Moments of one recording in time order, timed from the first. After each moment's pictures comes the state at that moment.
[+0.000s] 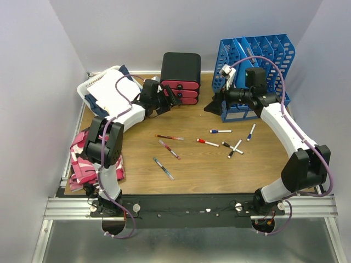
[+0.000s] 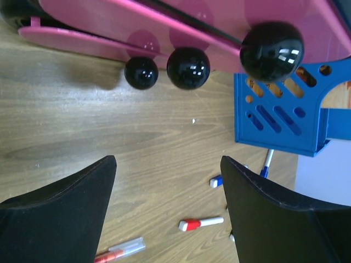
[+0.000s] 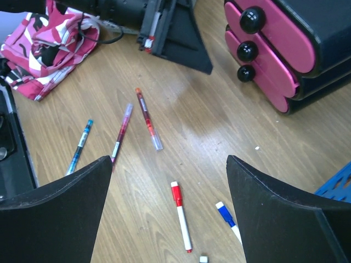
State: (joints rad) left arm -0.36 1.89 1.30 0.01 0.27 -0.82; right arm 0.23 1.52 1.35 -0.39 -0.83 -0.21
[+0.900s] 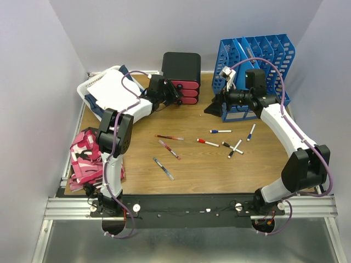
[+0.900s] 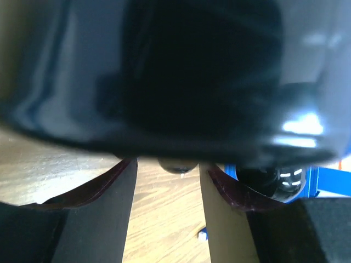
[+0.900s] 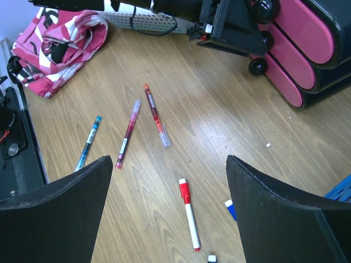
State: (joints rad) left arm -0.36 2.10 1.50 0.07 0.21 -0.89; right arm 0.23 1.52 1.32 -0.39 -0.86 -0.20
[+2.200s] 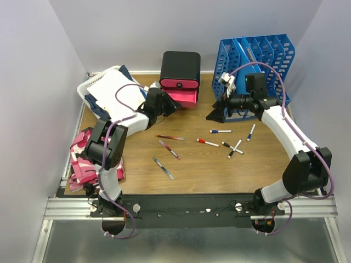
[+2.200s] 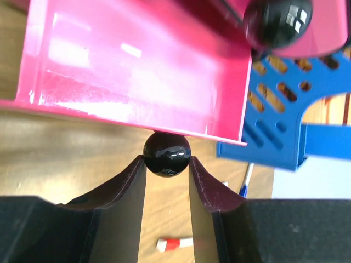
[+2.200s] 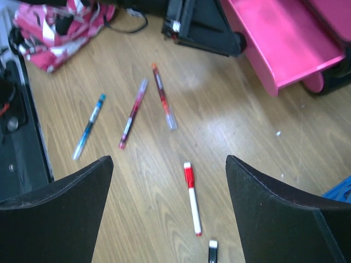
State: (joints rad) left arm -0.42 1.89 1.16 0.27 0.14 -0.99; right arm 0.22 1.50 1.29 -0.47 -0.89 -0.31
